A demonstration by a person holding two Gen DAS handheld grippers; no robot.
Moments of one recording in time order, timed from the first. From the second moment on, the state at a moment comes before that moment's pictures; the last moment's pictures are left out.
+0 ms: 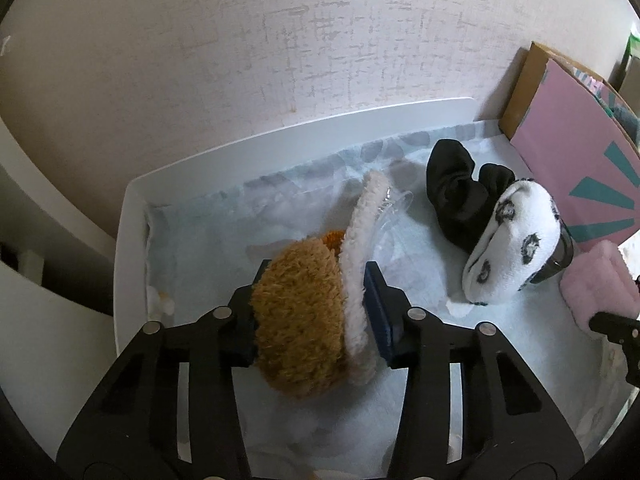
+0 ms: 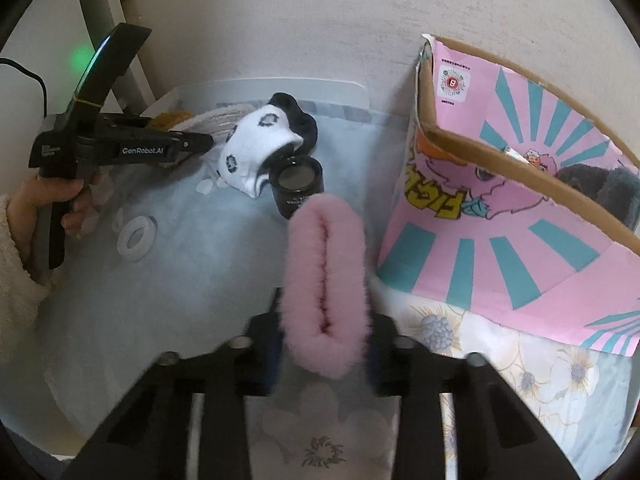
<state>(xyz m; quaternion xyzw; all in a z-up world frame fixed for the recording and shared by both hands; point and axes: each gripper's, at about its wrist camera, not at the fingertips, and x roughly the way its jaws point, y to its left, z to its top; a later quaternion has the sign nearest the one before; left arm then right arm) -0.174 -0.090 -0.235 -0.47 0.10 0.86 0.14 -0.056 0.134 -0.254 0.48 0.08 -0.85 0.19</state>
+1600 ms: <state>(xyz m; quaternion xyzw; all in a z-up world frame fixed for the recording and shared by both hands) -0.122 0.007 -0.031 -0.39 0.05 0.90 0.19 -0.084 0.229 -0.072 0.40 0.07 -0.89 0.21</state>
